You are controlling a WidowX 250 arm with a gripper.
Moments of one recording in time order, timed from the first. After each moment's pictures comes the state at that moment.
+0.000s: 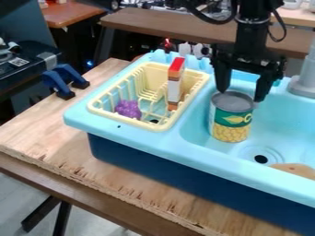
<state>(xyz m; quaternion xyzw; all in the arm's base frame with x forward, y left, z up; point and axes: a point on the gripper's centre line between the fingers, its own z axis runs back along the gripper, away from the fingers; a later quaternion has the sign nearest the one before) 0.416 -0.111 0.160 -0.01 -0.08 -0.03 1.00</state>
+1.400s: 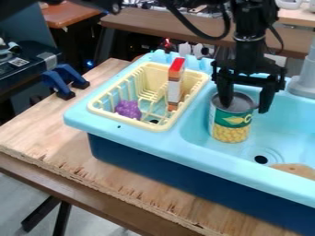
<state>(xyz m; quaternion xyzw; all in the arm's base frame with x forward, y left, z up) 0.420 -0.131 0.136 -0.07 -0.09 -0.01 0.99</state>
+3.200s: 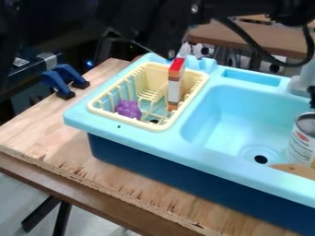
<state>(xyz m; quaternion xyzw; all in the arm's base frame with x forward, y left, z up) 0.400 -0.262 0.145 -0.19 -0.12 -0.14 0.96</state>
